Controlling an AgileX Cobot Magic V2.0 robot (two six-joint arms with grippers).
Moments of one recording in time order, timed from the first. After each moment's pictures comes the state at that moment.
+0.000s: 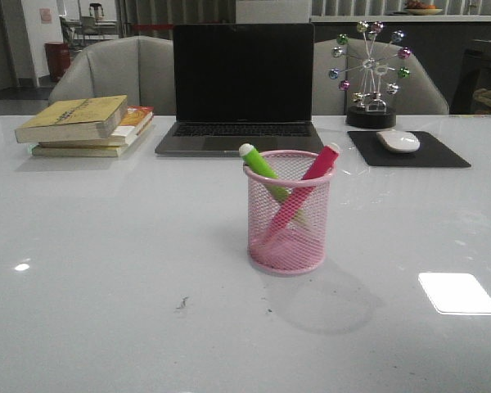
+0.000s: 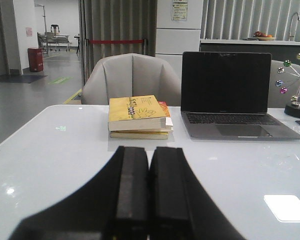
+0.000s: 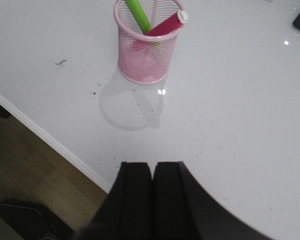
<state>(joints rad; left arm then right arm) -0.08 0.00 0.01 0.00 0.02 0.02 0.54 0.63 -0.54 -0.04 0.64 -0.03</state>
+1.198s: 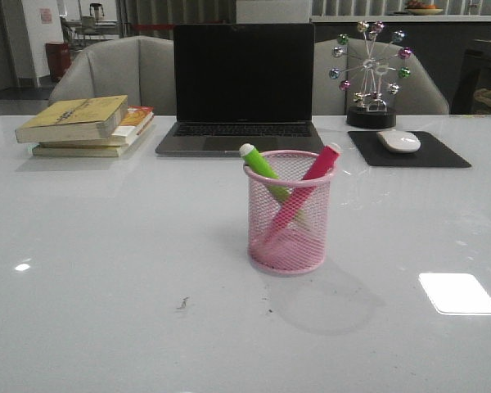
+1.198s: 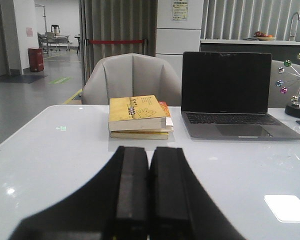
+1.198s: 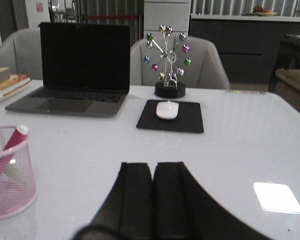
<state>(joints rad) -0.08 0.00 0.01 0.00 0.02 0.02 0.04 -0.01 0.03 0.07 0.02 -0.04</state>
